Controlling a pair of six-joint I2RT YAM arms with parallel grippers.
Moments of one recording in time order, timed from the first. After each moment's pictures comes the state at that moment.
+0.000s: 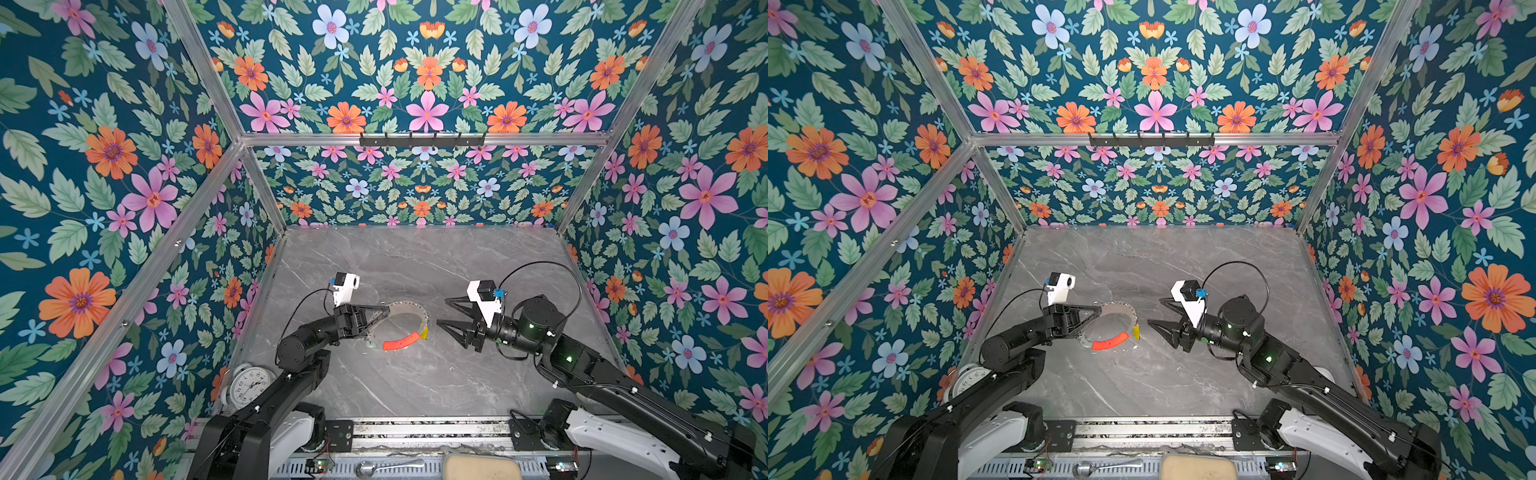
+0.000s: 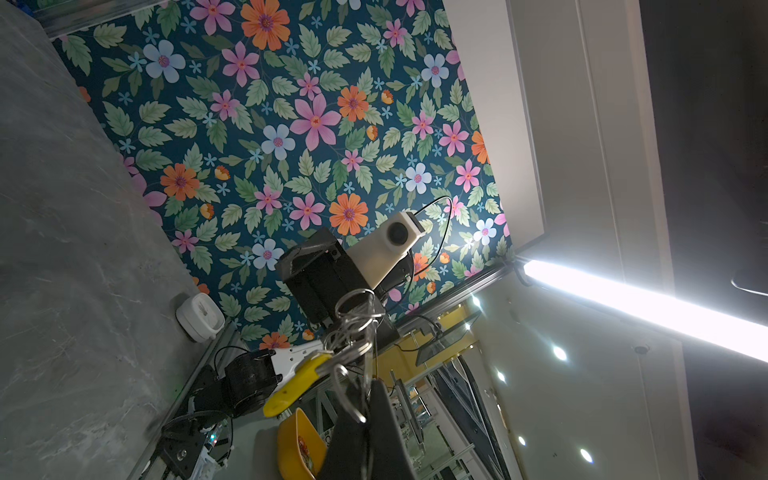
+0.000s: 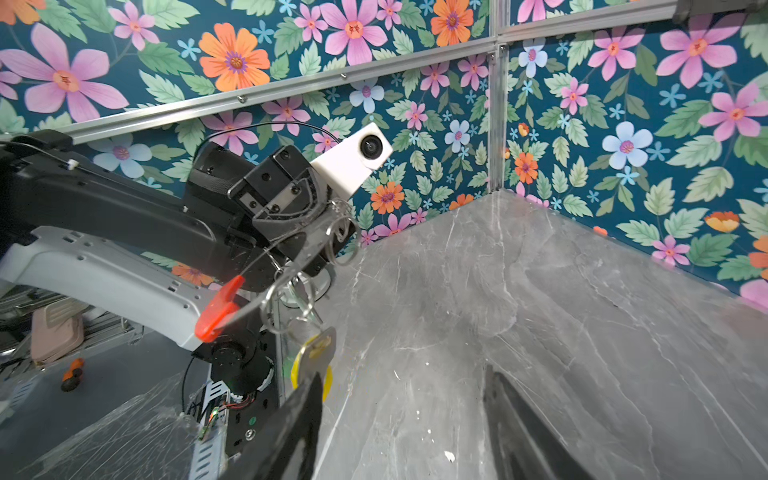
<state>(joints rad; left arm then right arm) -0.28 1.02 0.30 1.52 1.04 -1.91 0.83 0.86 0.74 0.05 -0.35 0.13</state>
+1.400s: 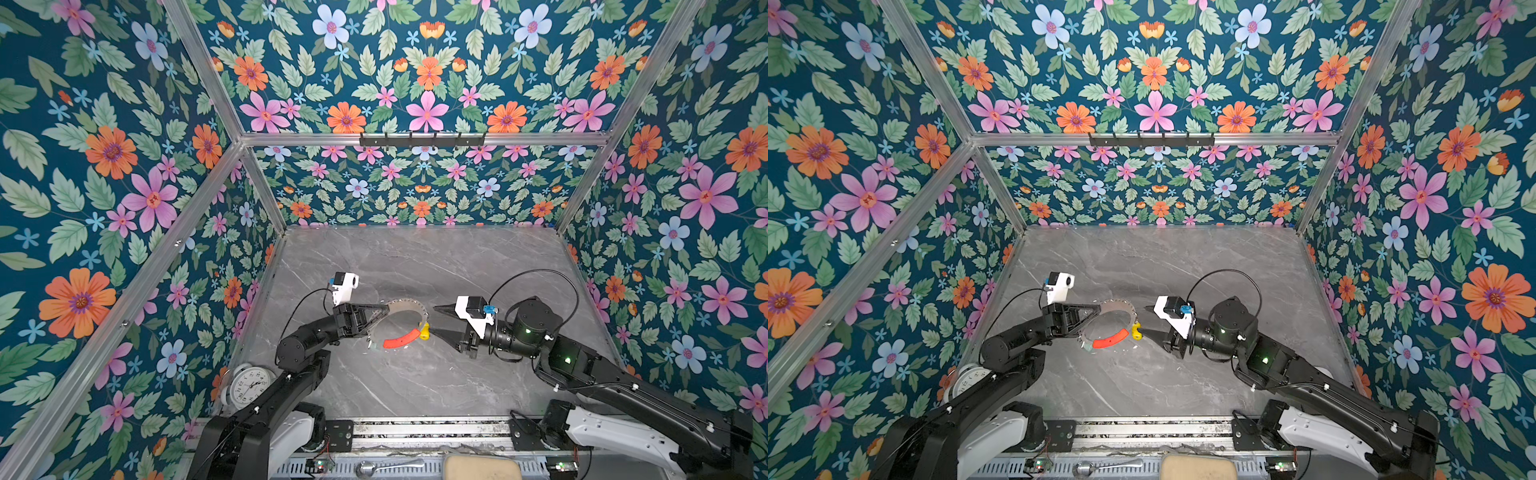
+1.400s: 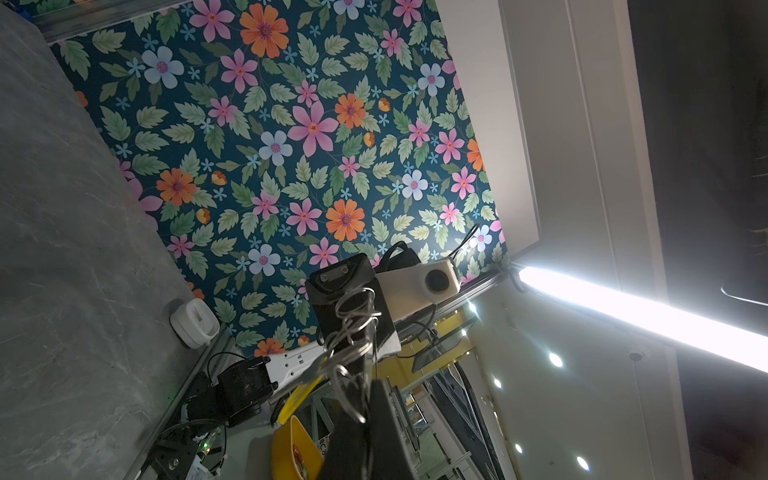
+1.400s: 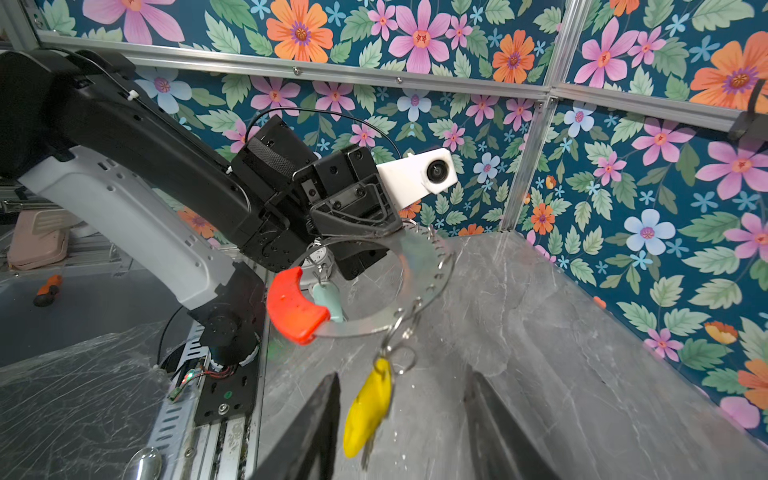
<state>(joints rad) -0.28 1.01 0.30 1.51 1.02 -1.92 0.94 0.87 0.80 0.01 -0.30 -0.12</state>
